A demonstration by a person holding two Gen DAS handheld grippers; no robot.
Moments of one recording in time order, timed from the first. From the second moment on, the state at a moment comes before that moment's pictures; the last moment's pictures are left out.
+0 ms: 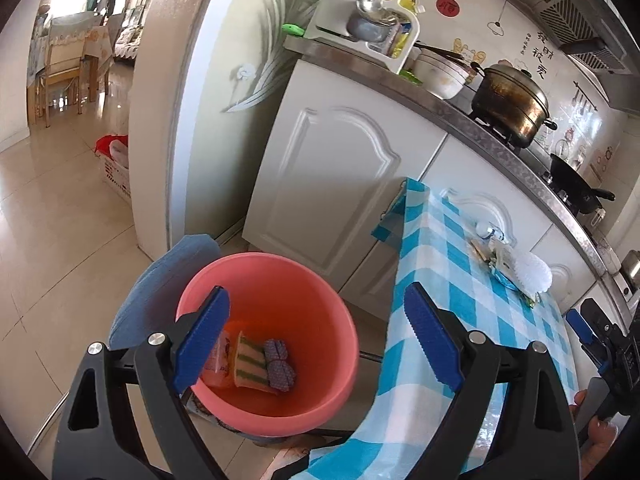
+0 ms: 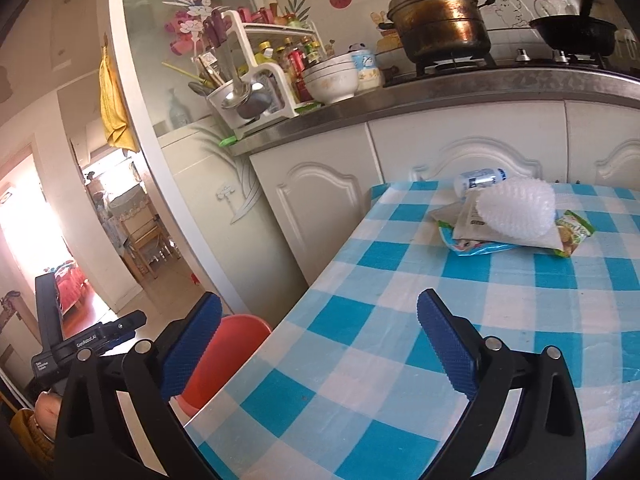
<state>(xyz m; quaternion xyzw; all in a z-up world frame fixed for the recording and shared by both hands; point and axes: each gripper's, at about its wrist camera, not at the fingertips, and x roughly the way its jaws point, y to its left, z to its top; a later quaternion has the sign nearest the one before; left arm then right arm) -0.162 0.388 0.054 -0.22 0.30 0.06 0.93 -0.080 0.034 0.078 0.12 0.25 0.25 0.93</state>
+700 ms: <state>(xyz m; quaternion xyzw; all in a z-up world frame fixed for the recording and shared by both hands) 0.053 0.185 0.112 -0.11 0.34 -0.14 0.92 -0.059 -0.152 0.044 0.32 0.29 0.14 0.89</state>
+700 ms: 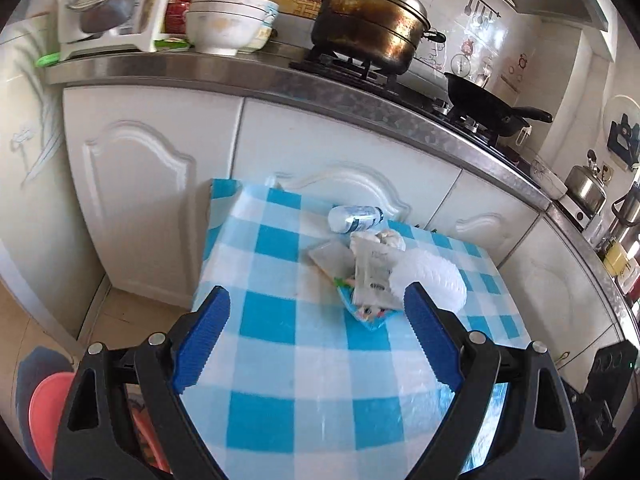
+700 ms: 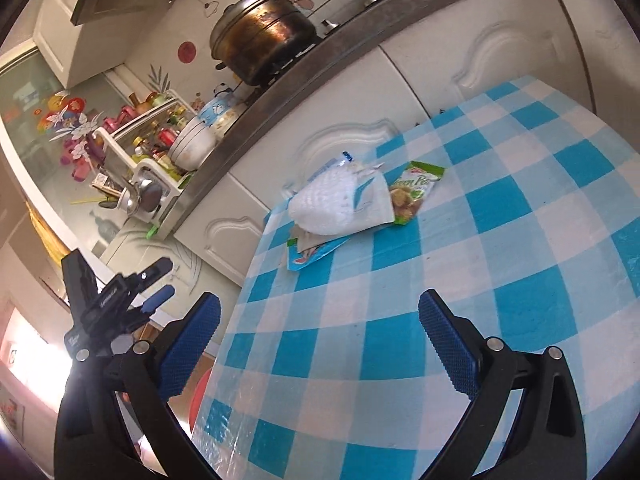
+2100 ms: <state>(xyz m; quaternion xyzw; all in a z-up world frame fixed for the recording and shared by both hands) 0.280 0.035 0.026 0.01 0.48 -0.06 0.87 -0.053 -0.205 0.027 0.31 0.27 0.10 0.90</state>
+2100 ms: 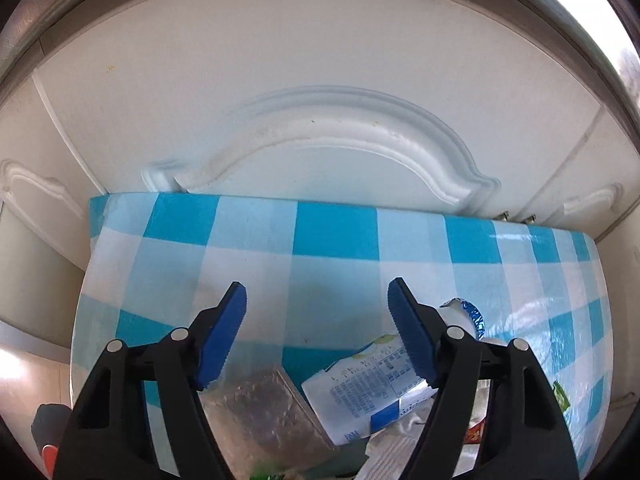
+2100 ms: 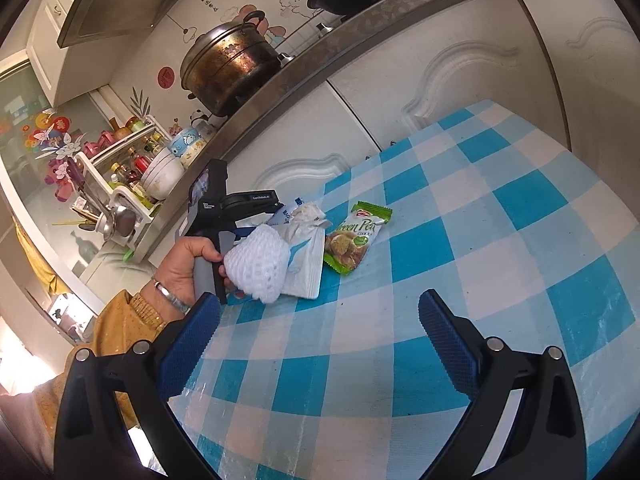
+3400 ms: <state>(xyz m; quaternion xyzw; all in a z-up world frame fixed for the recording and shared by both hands) 0.063 -0.018 0.048 0.10 0.41 -0.29 0.86 -0.084 -0.232 0.013 0.30 0.29 0.08 0.90</state>
